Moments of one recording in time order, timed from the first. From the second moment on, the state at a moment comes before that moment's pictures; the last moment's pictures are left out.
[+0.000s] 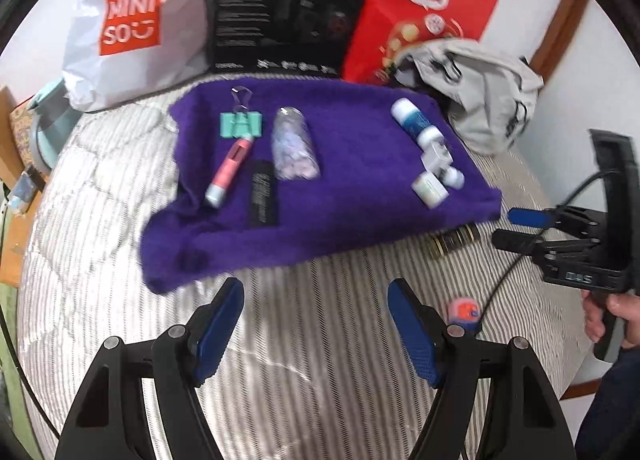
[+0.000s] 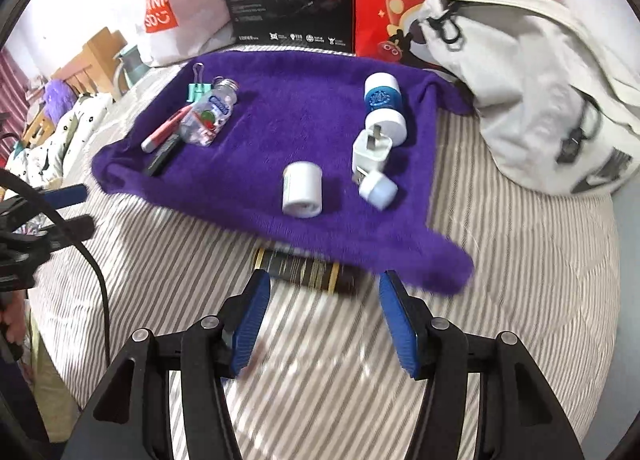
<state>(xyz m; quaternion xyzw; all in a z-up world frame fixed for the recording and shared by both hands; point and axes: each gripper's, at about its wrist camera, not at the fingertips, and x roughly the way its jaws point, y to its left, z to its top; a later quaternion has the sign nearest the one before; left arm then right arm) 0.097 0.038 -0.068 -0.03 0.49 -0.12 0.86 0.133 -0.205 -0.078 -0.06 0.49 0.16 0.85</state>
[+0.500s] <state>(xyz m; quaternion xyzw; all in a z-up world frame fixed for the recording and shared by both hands) 0.073 -0.070 -0.101 0.05 0.51 -0.17 0.84 0.047 -0.287 -0.071 0.04 0.47 0.14 0.87</state>
